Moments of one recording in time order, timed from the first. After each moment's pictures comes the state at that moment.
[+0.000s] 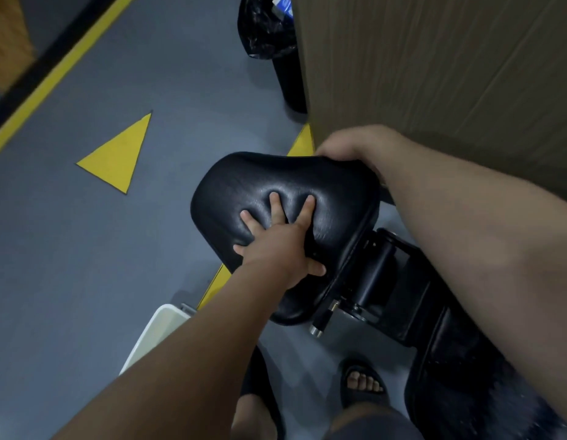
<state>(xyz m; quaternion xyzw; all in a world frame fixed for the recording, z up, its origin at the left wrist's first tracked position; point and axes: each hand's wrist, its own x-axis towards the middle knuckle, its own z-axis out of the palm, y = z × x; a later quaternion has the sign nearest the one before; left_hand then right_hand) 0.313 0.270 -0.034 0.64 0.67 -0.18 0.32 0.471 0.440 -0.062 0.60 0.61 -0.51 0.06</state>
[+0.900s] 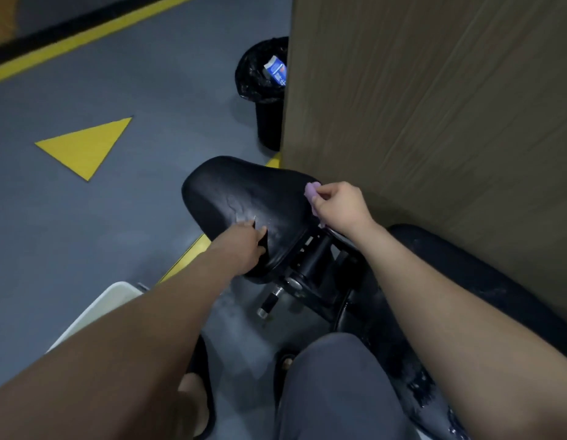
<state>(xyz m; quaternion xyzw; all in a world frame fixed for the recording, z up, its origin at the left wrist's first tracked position) 0.271 0.187 -0.008 0.70 0.65 -0.09 0.28 0.487 0.235 0.007 0.67 0.63 -0.30 -0.24</state>
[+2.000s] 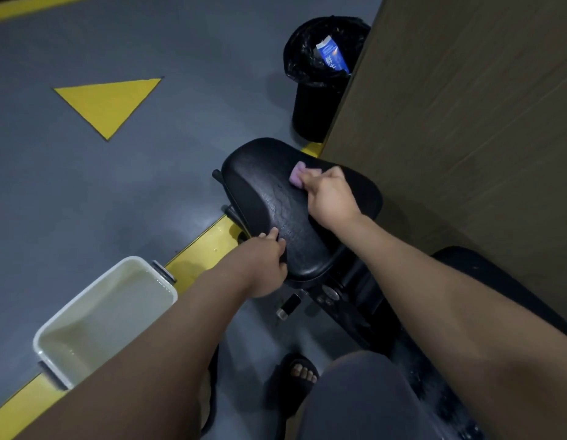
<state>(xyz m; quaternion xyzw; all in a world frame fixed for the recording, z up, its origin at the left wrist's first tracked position) 0.214 0.168 -0.029 0.74 0.58 -0.09 0.34 0.379 0.302 -0.069 0.49 0.85 -0.09 -0.18</state>
